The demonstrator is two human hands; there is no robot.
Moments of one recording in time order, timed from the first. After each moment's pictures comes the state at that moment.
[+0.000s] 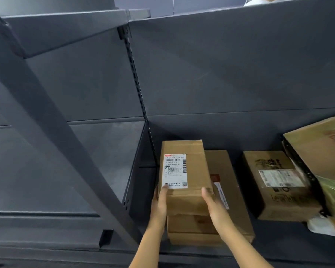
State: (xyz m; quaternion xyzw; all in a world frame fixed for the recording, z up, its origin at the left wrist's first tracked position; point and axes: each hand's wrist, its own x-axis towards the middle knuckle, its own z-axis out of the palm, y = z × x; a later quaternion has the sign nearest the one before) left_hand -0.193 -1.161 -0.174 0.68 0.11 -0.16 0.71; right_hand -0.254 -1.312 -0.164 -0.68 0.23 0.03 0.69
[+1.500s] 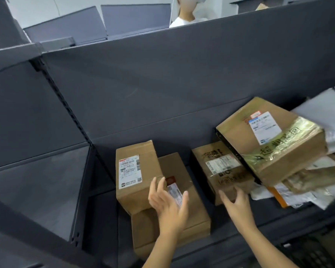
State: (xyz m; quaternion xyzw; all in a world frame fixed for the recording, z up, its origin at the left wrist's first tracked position) left_hand -0.259 -1.281 -0.152 0.86 -0.21 0.10 0.46; right_hand -0.343 -1.445 -0.198 -0.71 0.42 -0.18 0.53
